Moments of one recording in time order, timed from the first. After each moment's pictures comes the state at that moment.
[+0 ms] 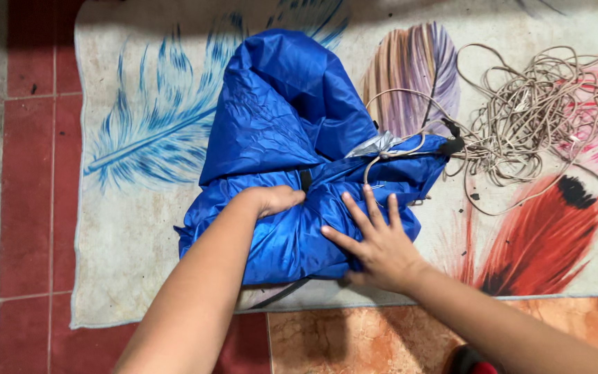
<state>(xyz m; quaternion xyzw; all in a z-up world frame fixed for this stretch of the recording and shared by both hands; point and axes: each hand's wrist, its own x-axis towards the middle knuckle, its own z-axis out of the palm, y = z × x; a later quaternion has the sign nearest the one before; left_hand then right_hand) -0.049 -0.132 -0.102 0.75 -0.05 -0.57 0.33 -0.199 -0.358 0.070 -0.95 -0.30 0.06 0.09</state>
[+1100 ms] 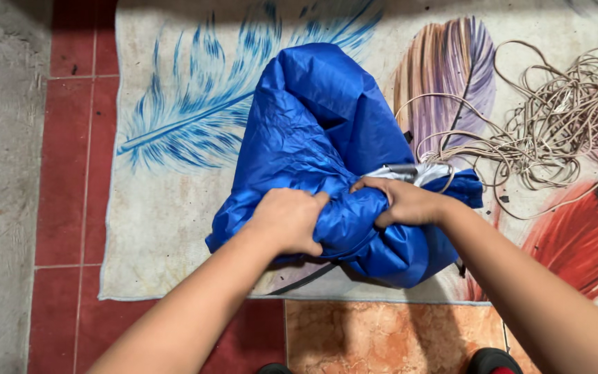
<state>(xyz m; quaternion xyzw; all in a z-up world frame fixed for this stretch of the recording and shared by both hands) -0.119 -0.119 0.117 0.90 -0.31 -0.30 0.09 -0.111 -0.381 0.045 -0.78 -0.18 0.39 0.47</state>
